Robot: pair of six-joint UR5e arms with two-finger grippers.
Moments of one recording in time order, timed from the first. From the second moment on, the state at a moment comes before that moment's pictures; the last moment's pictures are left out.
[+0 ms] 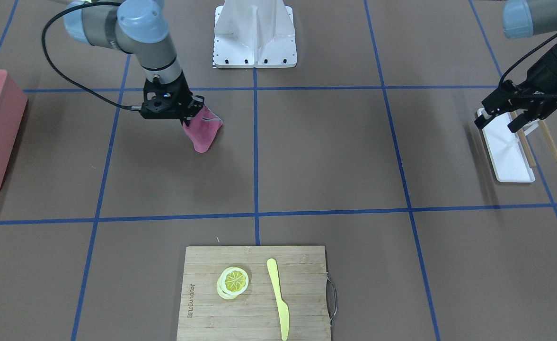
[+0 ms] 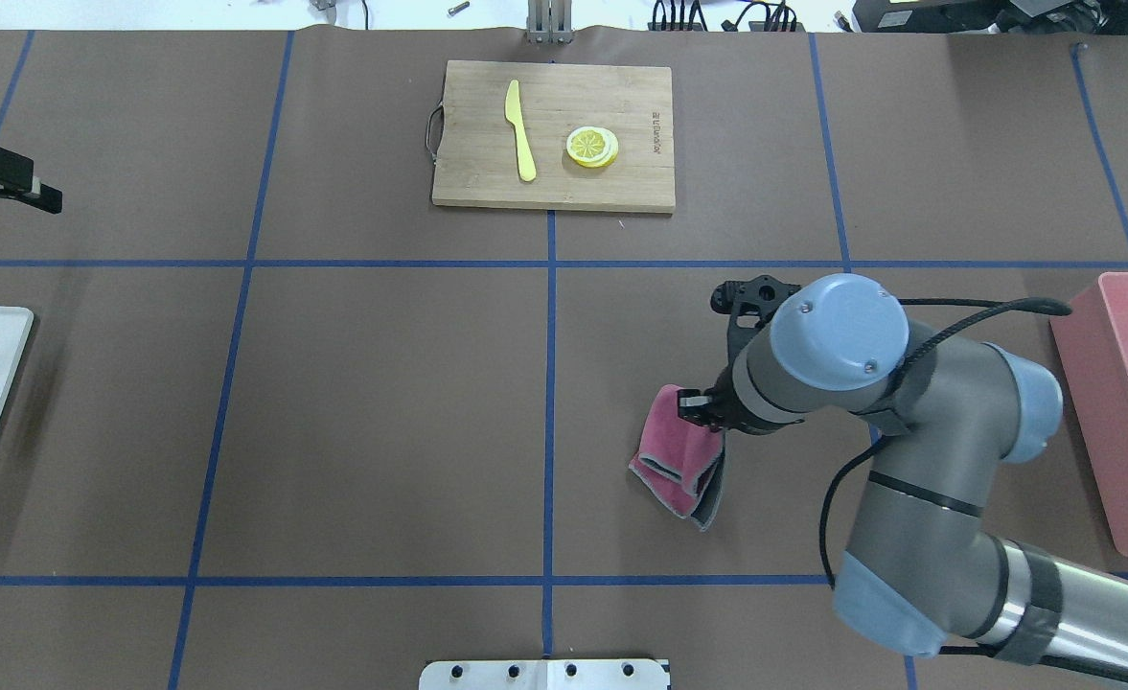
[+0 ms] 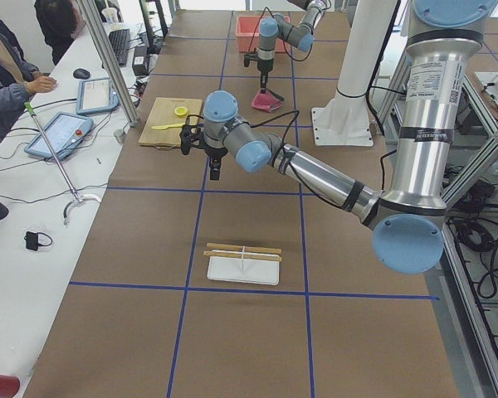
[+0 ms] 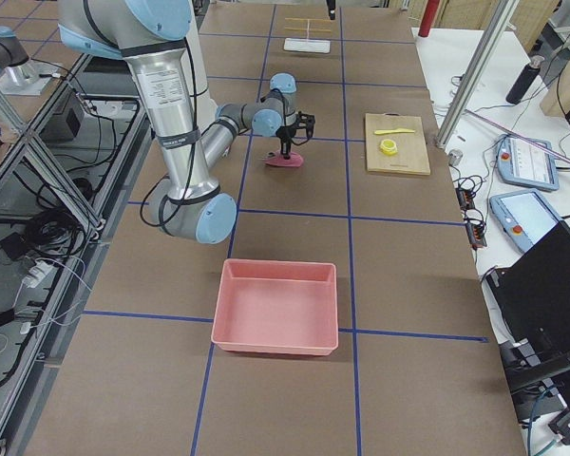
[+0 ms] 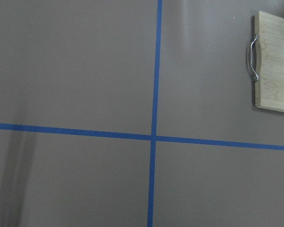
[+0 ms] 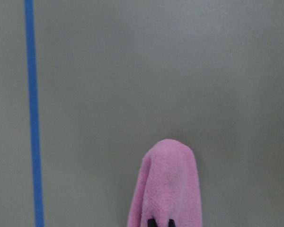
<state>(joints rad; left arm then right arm) -1.21 -1.65 -1.94 -1.91 -2.38 -0.87 0.51 -1.27 1.96 -1.52 1.88 1.21</state>
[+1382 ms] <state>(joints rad) -1.21 -1.64 -1.98 -1.91 -2.39 -0.87 1.45 -1.91 2.12 -1.73 2.20 -0.25</state>
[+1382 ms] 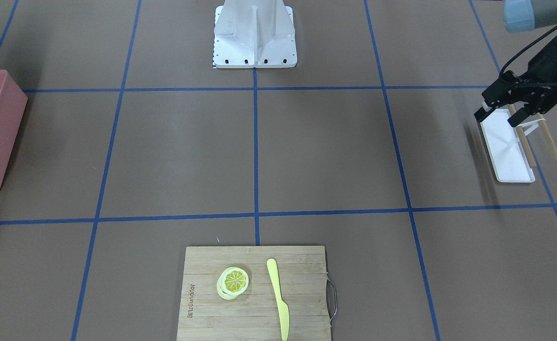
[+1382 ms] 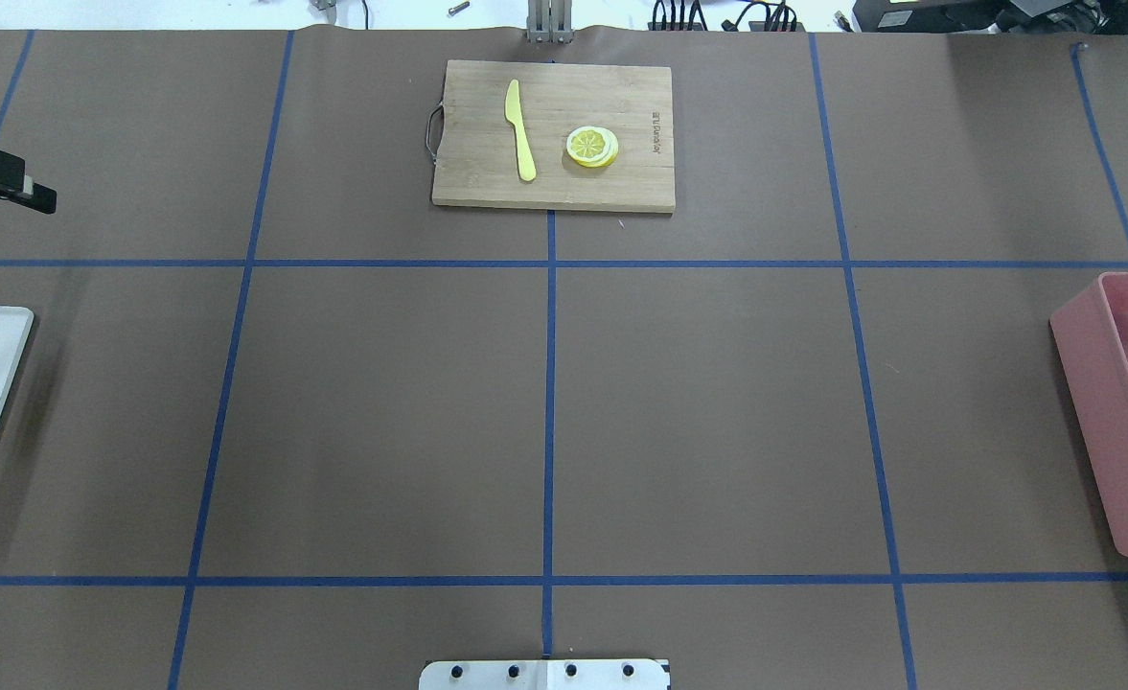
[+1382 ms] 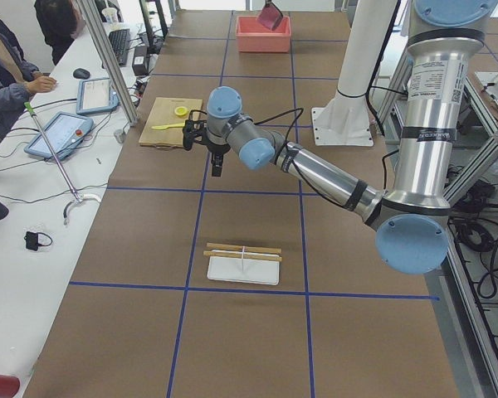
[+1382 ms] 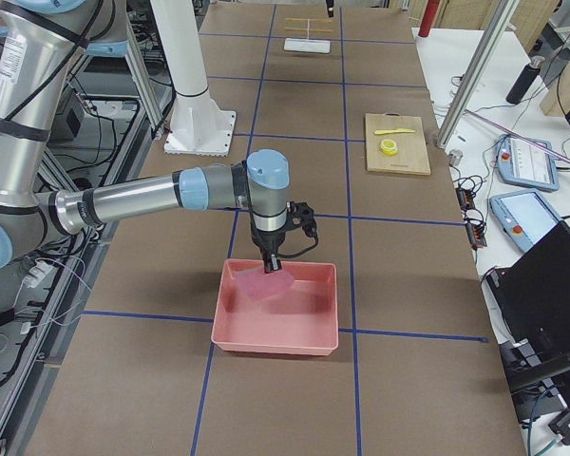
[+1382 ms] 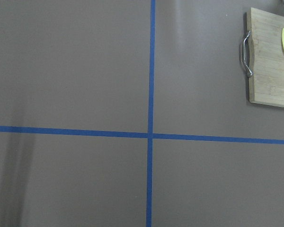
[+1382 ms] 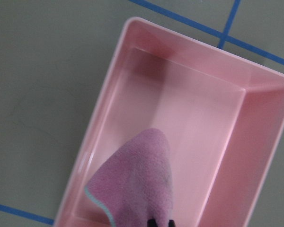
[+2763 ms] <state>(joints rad) -1.50 -1.50 -1.80 -1.76 -2.28 -0.02 1.50 -1.88 2.03 -1.75 2.27 -0.20</state>
